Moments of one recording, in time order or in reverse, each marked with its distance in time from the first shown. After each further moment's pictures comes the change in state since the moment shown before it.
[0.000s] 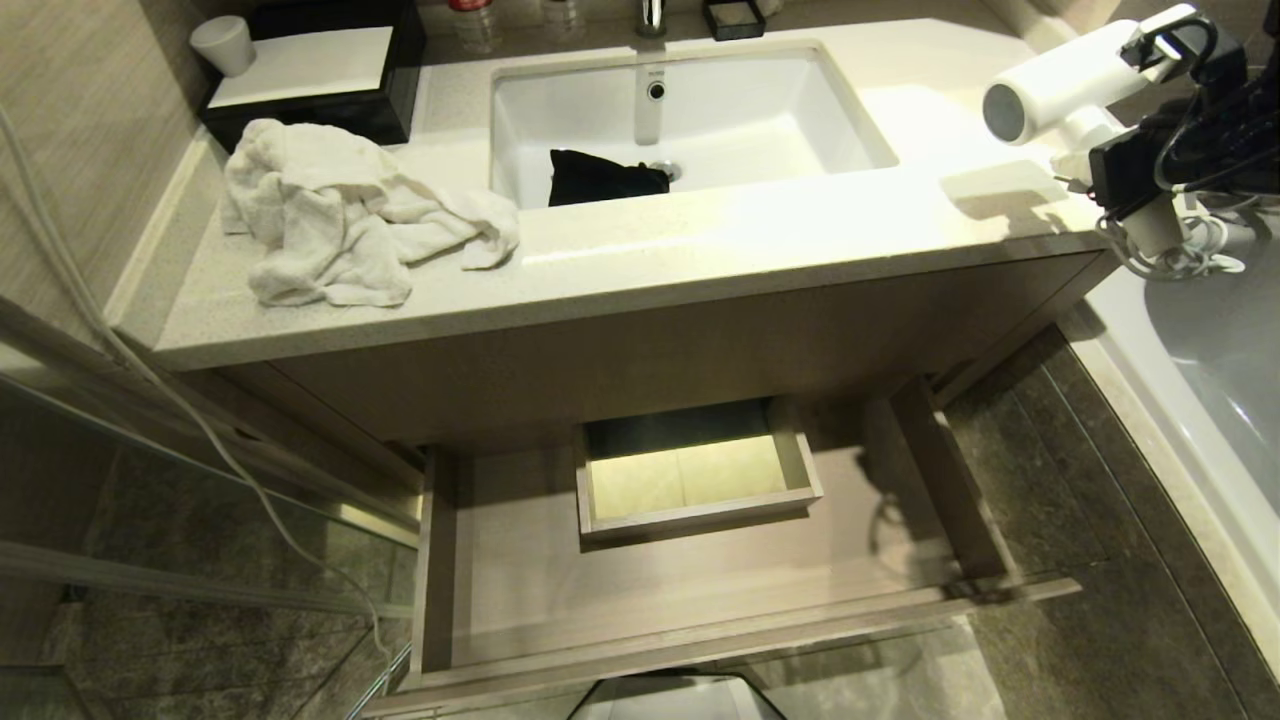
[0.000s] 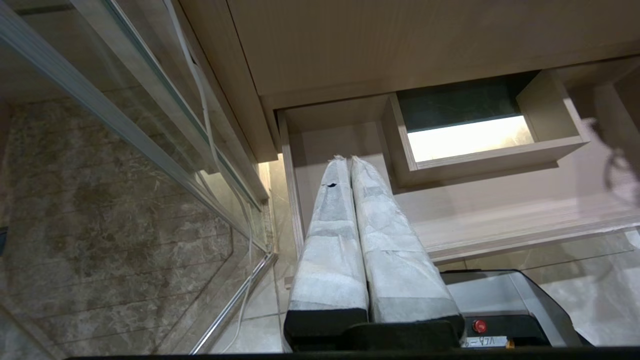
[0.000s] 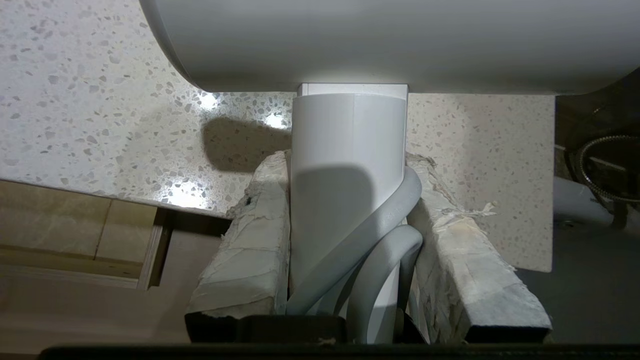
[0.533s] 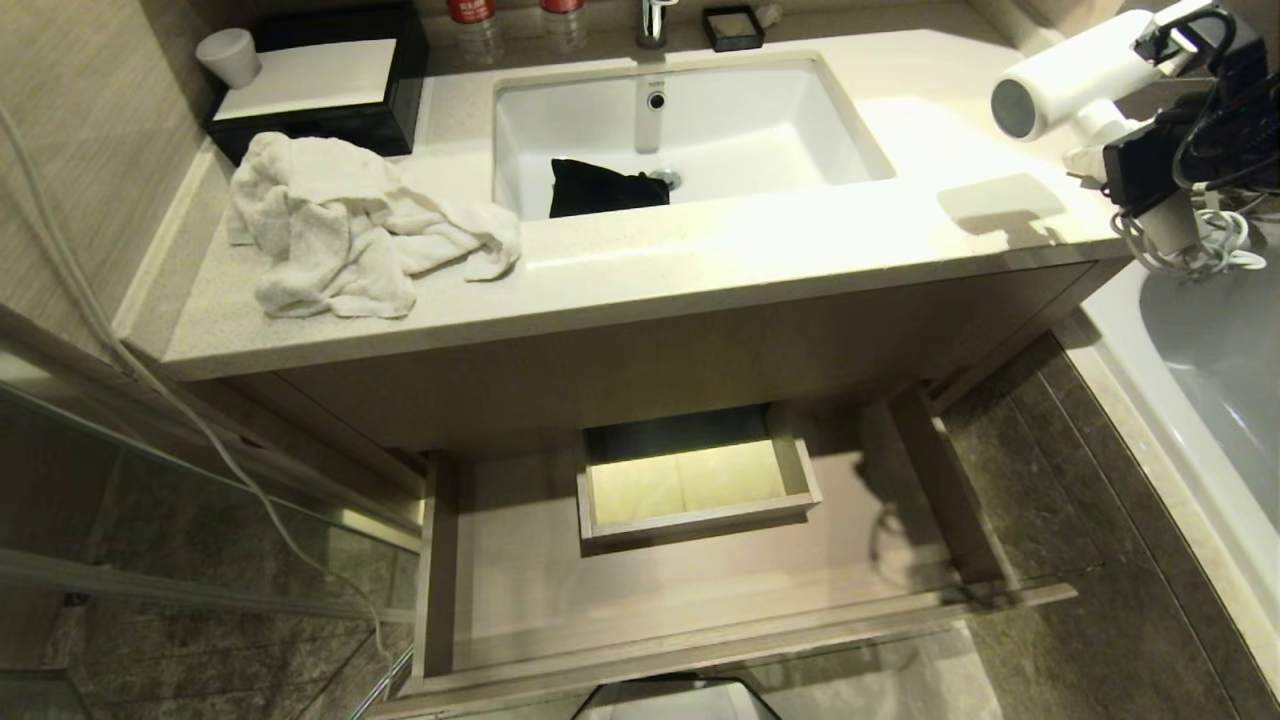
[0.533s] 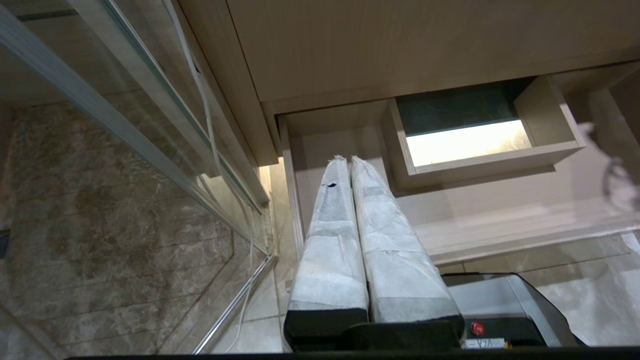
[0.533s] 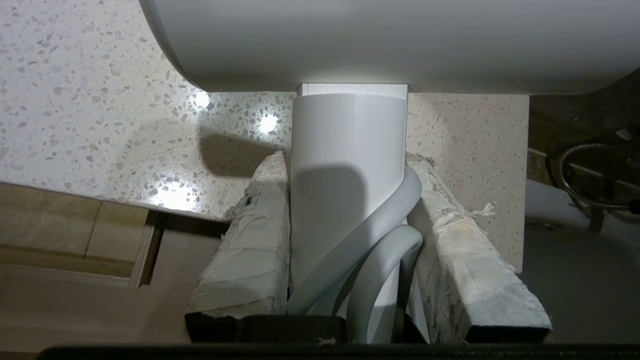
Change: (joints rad) left arm 0.000 0.000 0.000 0.000 0.000 0.001; right arm 0.001 -0.036 0.029 0.004 -0.008 -0.026
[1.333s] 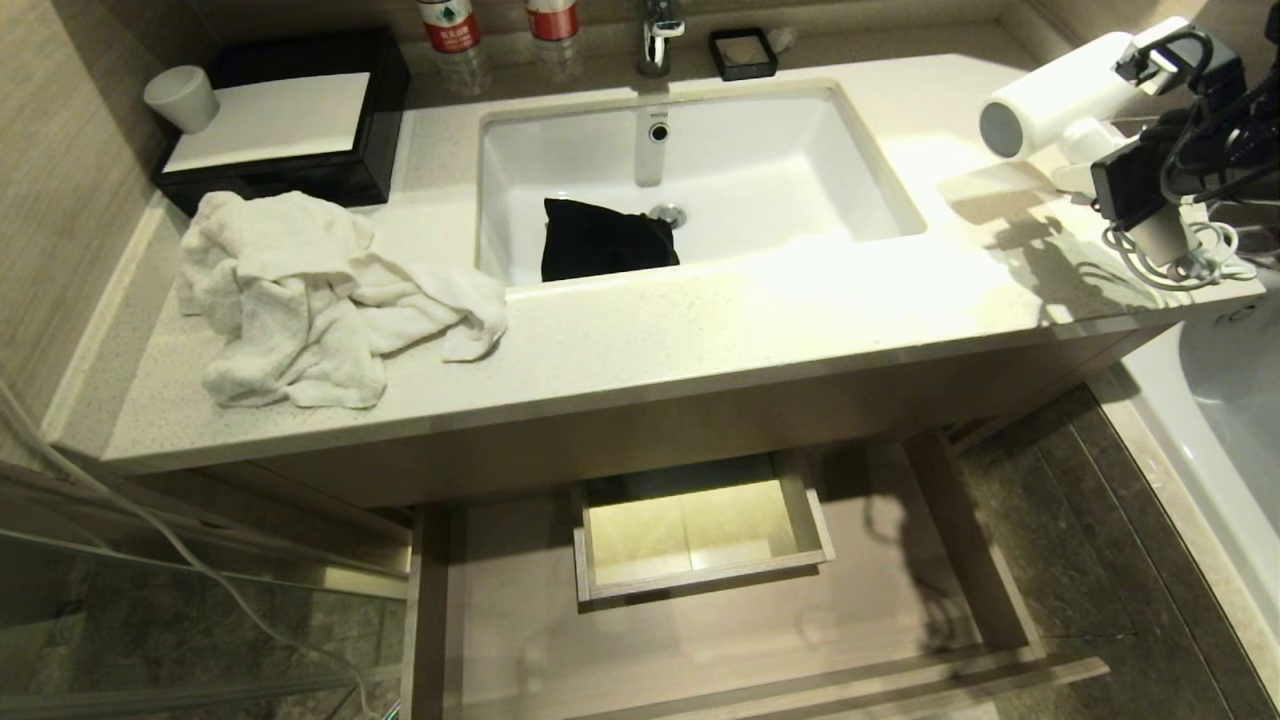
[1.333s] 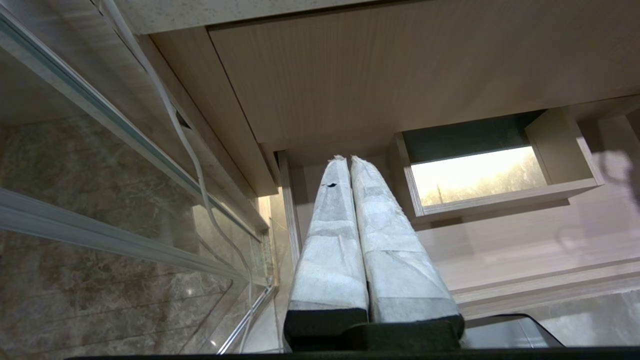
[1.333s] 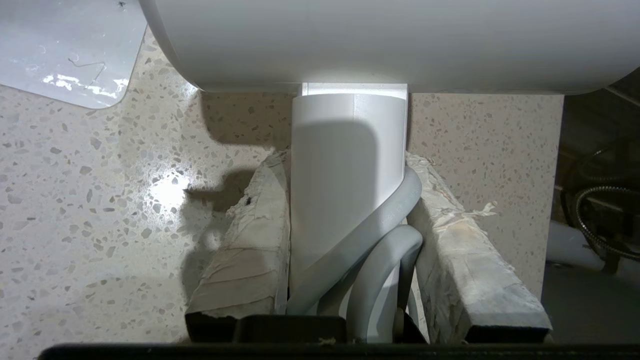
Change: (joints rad) left arm 0.000 0.000 0.000 0.000 0.000 0.000; right arm -0.001 0.026 -0.011 0.043 0.008 -0.030
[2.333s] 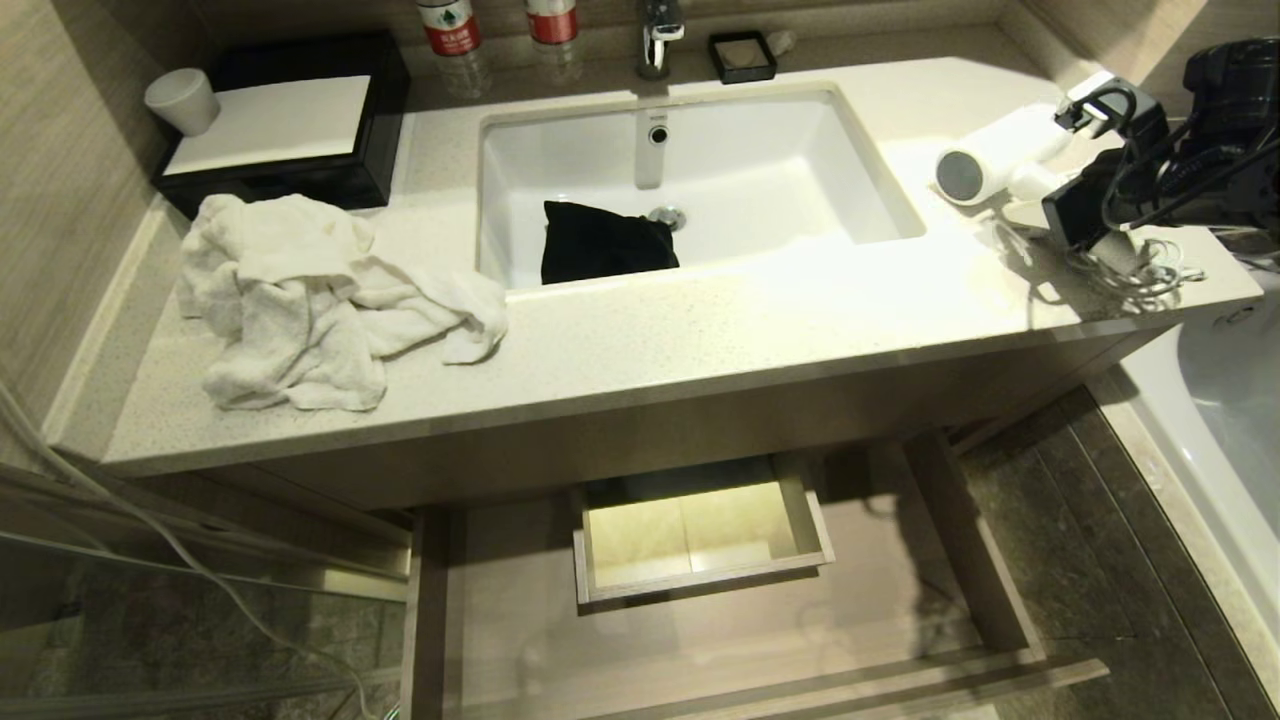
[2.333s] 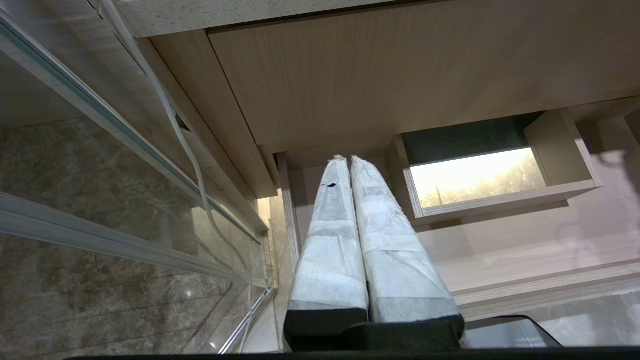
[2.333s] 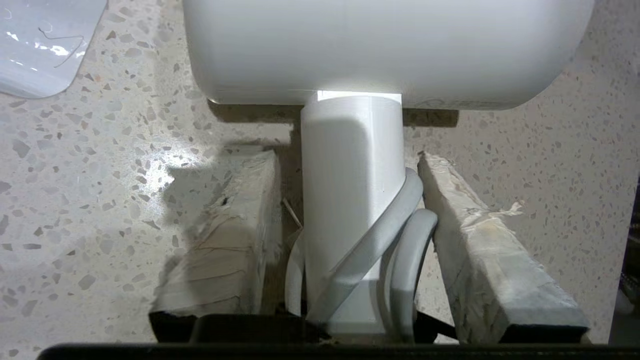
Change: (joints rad) left arm 0.000 0.000 0.000 0.000 0.000 0.000; right arm -0.009 0.186 -0.160 0.047 0.079 -0.070
